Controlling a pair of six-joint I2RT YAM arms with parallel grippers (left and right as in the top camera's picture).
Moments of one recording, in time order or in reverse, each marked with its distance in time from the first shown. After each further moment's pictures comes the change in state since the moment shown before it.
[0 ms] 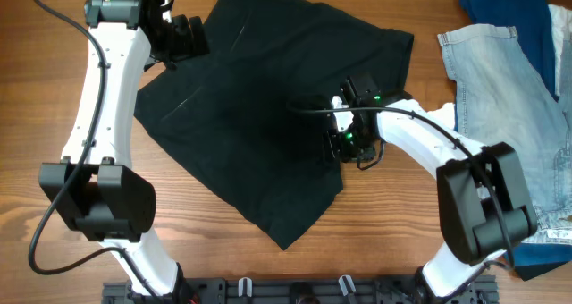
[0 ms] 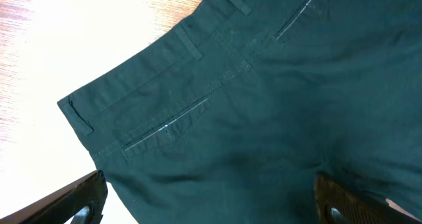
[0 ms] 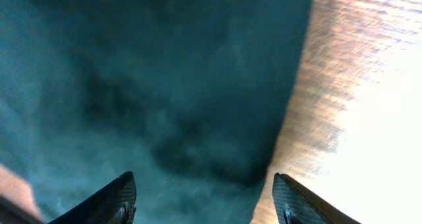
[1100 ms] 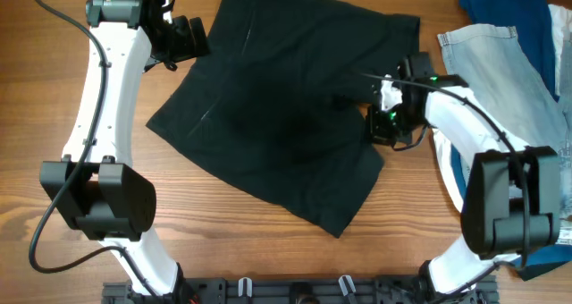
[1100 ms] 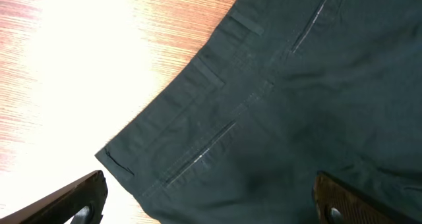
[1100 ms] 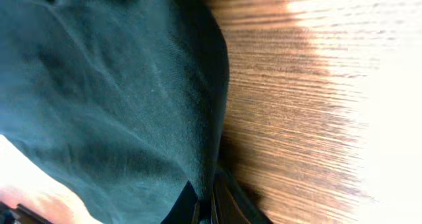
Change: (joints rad) left arm -0.001 0.006 0.000 -0.006 0.003 0.000; right arm -0.274 -0.026 0.064 -0.076 -0.069 -0.022
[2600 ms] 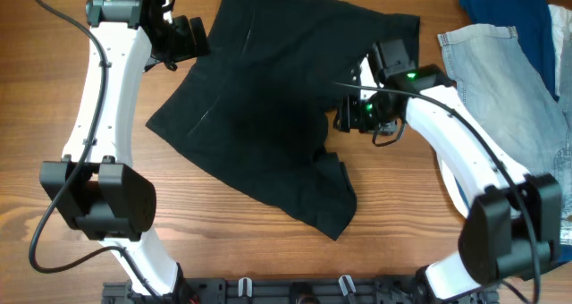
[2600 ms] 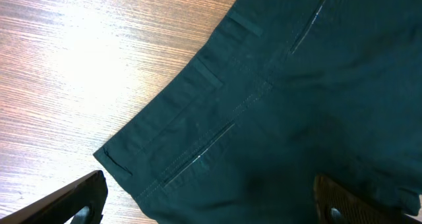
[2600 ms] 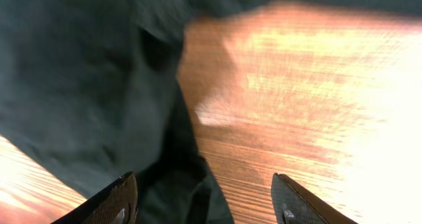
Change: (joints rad) left arm 0.000 0.000 0.000 0.003 0.000 0.000; right arm 0.193 -0.086 0.084 -0.048 0.173 0.128
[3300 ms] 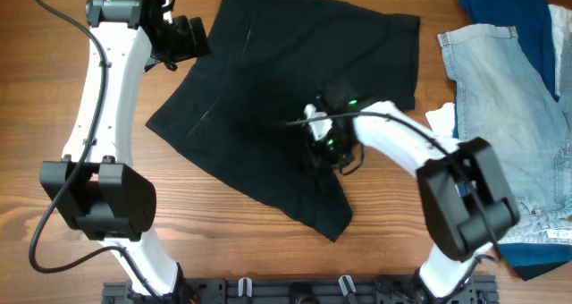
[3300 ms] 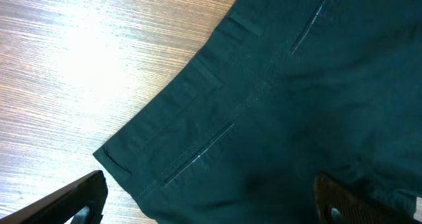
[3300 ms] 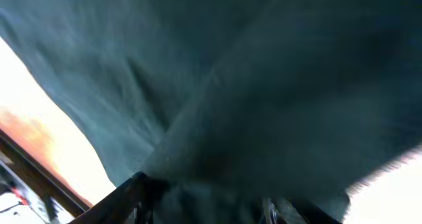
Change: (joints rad) left arm 0.000 0.000 0.000 0.000 0.000 0.000; right arm 0.220 0.168 -0.103 0.104 -0.206 -0.167
